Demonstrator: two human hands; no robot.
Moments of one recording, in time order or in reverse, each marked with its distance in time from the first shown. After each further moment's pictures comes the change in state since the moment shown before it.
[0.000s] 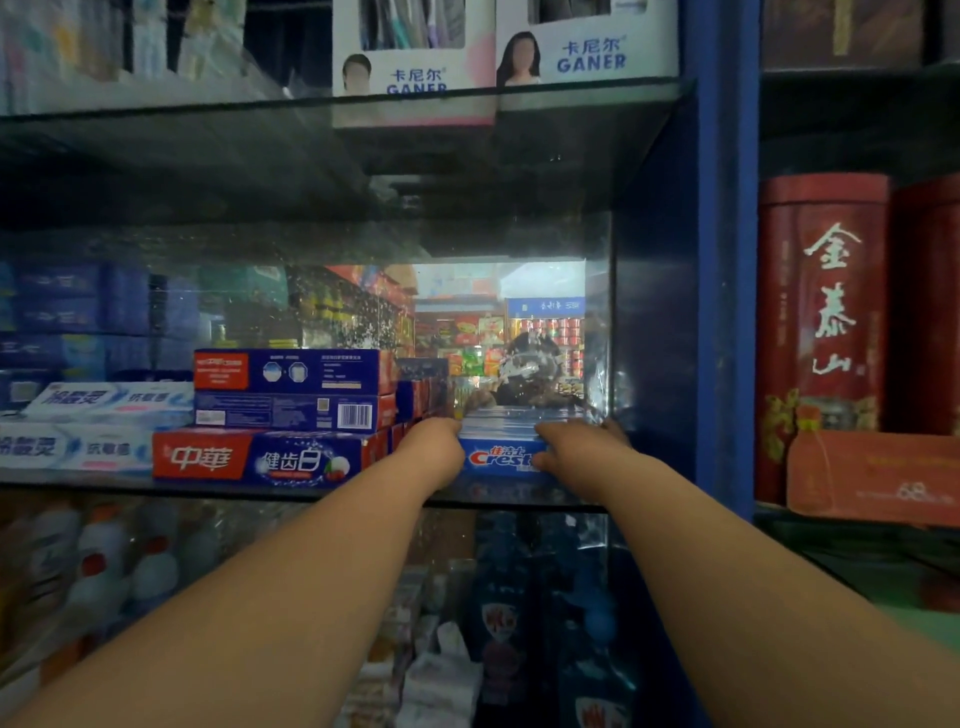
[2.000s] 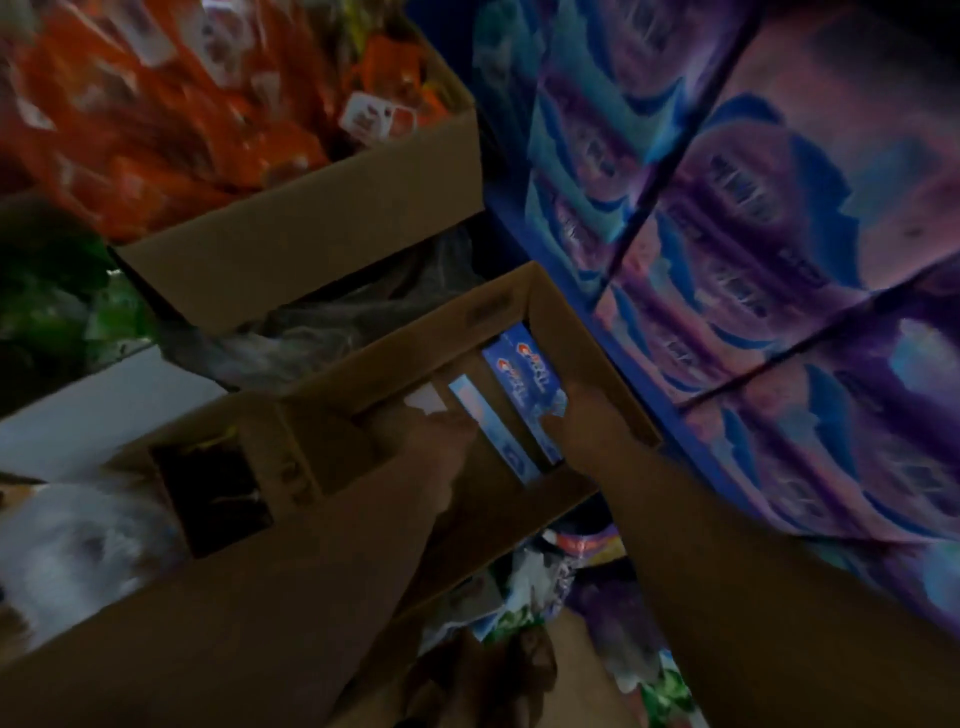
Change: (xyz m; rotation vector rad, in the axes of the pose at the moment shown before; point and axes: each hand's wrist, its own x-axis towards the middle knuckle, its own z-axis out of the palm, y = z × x) left_hand -0.413 -0.673 0.355 -0.806 -0.035 -1.566; right_hand -0.197 -0.470 0.693 0.266 -1.050 -0.406
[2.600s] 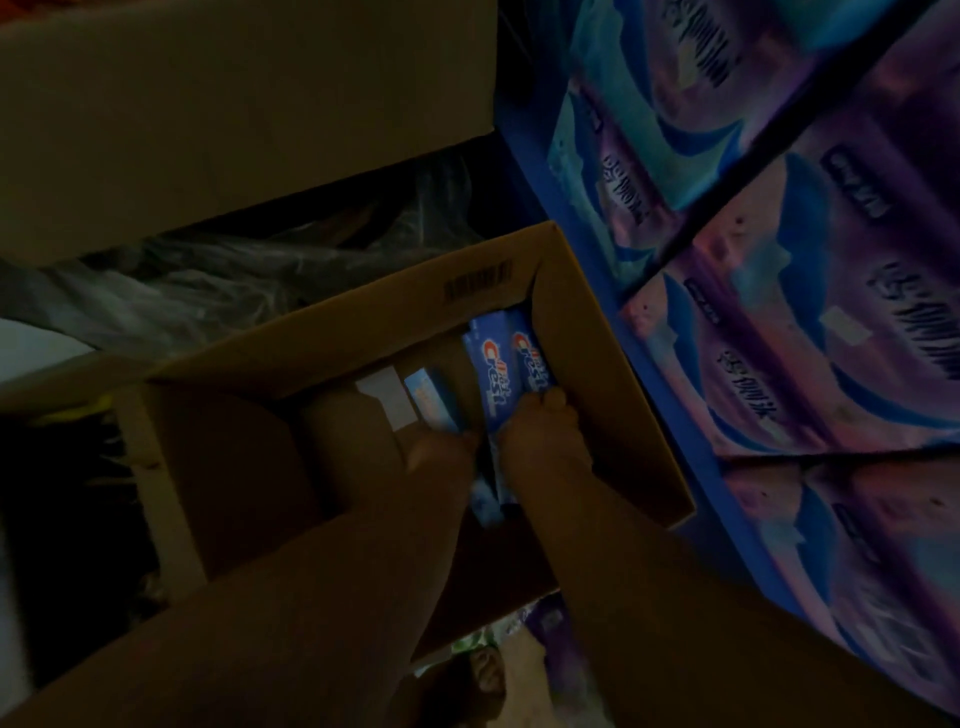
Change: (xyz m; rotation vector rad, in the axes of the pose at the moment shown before) left_hand 0.088 -0.013 0.073 -0.282 0.188 -0.306; right_hand 0.083 0.010 0.062 -0.314 -0.034 0.073
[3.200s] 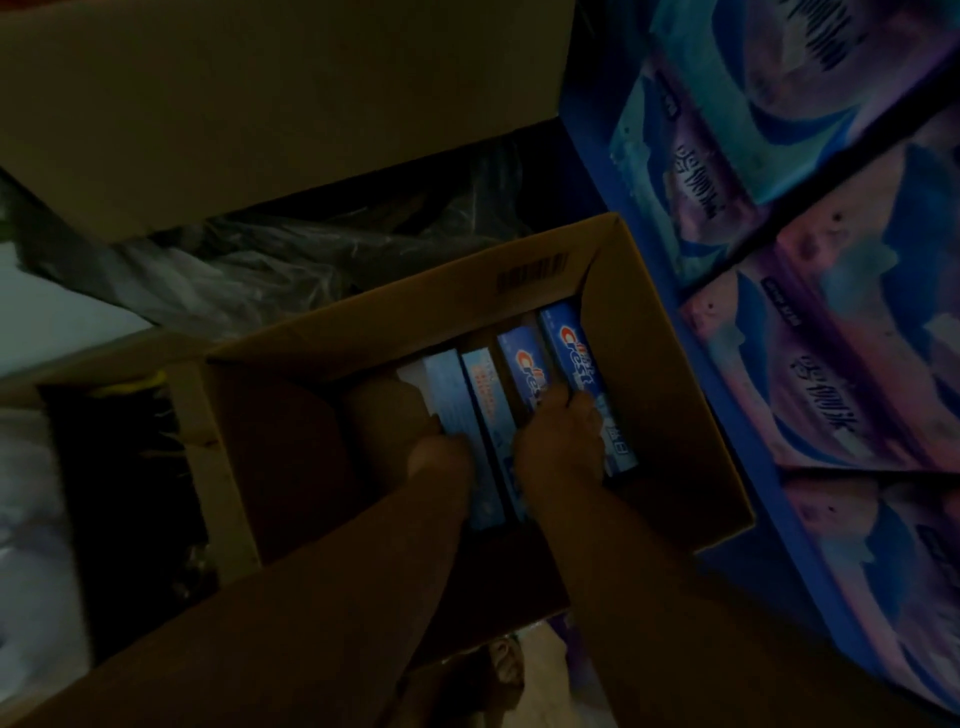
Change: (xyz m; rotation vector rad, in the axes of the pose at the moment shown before) left_hand 0.000 -0.018 -0.037 -0.356 0.064 -0.079; right_hand 0.000 -0.024 0.026 0.137 0.130 0.068
